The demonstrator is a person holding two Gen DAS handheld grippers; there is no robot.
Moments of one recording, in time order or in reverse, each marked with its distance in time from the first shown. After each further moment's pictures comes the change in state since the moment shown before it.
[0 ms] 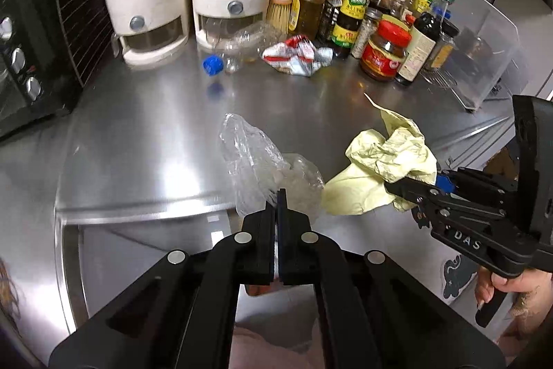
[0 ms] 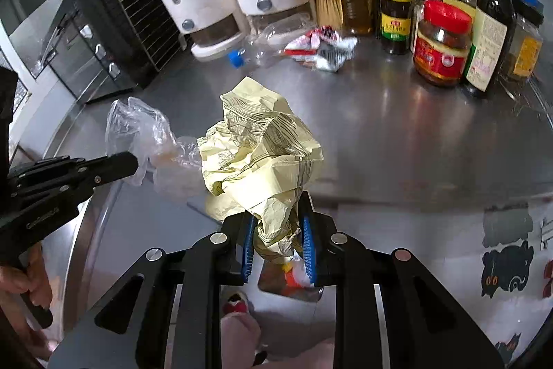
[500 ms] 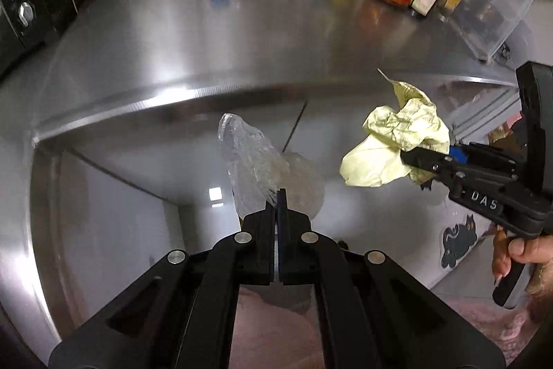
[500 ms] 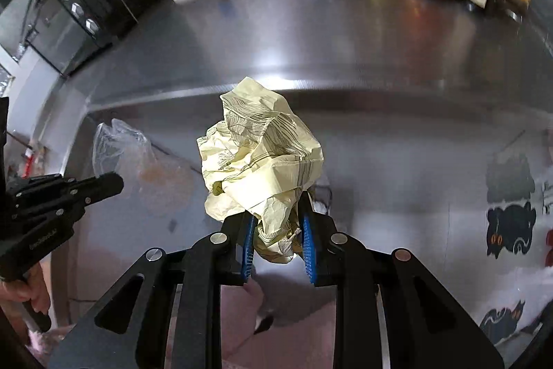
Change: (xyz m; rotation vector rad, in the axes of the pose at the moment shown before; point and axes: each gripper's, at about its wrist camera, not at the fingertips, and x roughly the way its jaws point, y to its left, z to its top) left arm 0.053 0.012 -0.081 -0.023 0.195 -0.011; right arm 0.046 -0.014 -0.068 0.063 0.174 -0.031
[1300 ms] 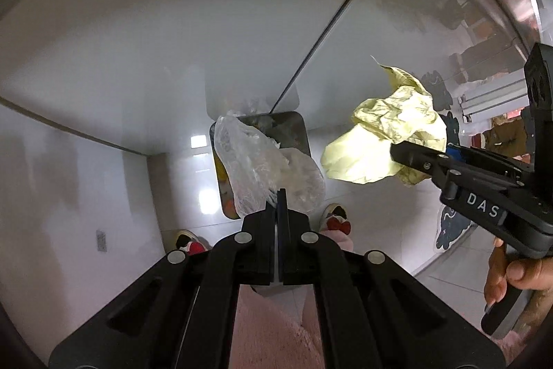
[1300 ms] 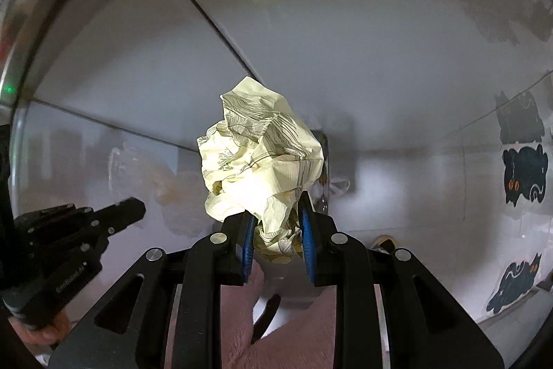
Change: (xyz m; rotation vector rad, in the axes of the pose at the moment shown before) left arm 0.176 0.020 -0.038 -0.068 0.220 -0.055; right arm 0.157 -0.041 -0.035 0.142 0.203 -0.046
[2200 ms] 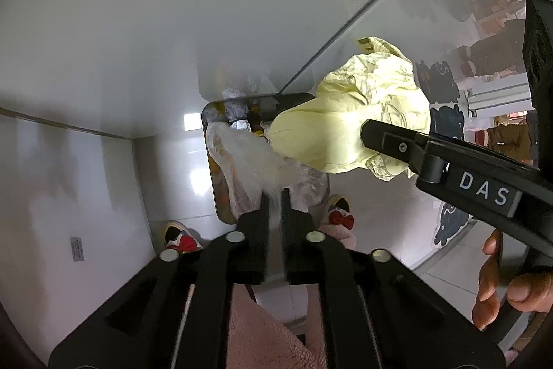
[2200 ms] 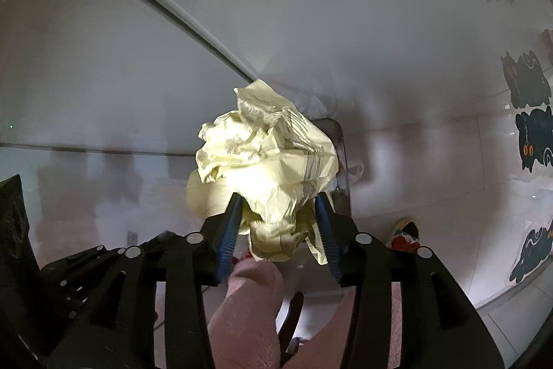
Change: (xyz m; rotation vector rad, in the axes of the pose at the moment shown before) left arm 0.075 0.022 0.012 -0.042 0.087 -0.024; right arm 0.054 0.005 0.031 0.127 0.081 0.000
